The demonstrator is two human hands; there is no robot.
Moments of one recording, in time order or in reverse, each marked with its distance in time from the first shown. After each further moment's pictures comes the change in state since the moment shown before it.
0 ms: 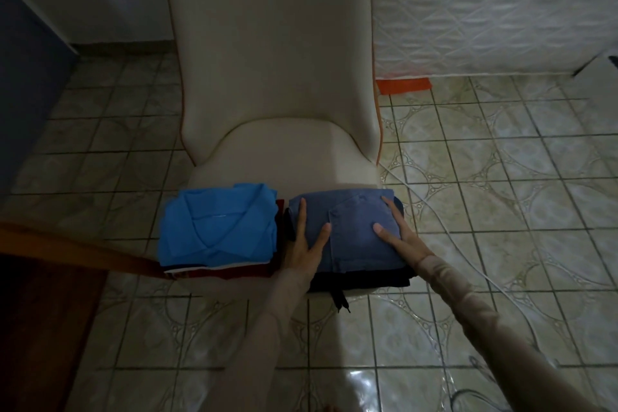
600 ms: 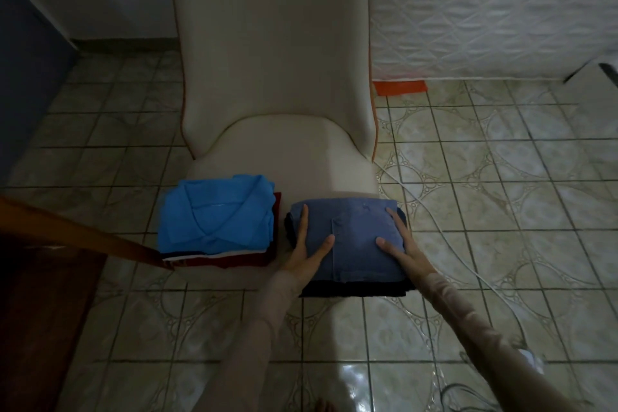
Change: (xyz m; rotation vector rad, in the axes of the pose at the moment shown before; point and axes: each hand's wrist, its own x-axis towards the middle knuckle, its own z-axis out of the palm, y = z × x) left_hand -0.034 0.006 -0.004 0.003 -0.202 -0.098; right_hand -0.034 0.016 0.001 0.031 0.076 0.062
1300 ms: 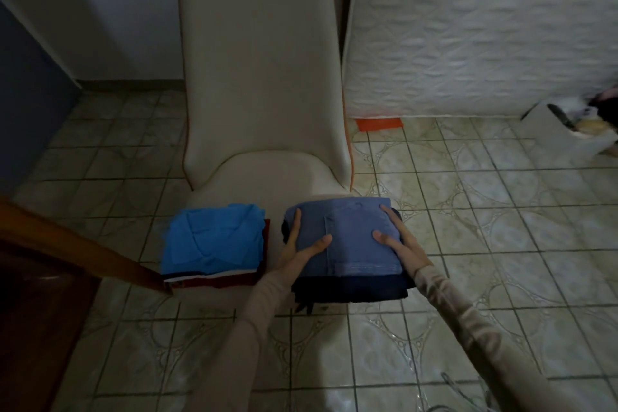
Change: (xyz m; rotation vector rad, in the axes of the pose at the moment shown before) left_hand -0.037 0.073 -0.003 -0.200 -0.033 0.017; right_hand -0.046 -0.076 -0.039 0.127 0.084 -0.072
